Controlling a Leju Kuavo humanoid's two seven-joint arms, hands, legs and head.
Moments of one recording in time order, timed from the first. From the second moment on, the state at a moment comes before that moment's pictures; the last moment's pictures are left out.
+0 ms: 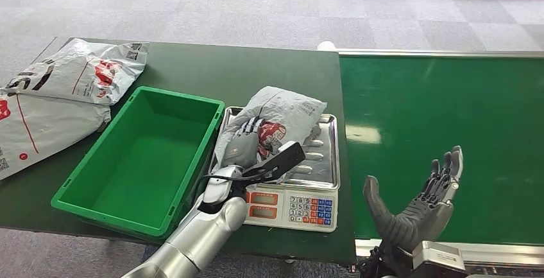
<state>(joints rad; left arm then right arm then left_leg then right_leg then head) -0.53 -0.33 -0.51 -0.75 -0.95 0.17 0.23 0.22 0.09 0.28 -1.85 0.26 -0.70 -0.69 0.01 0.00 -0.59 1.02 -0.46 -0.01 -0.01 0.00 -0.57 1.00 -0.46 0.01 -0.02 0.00</state>
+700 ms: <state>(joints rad) -0.49 -0.30 -0.45 -0.95 -1.09 0.16 0.22 0.17 0.08 0.31 -1.84 0.32 -0.68 -0.61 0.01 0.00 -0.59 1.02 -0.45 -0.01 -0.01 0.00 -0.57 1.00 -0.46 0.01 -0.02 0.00</state>
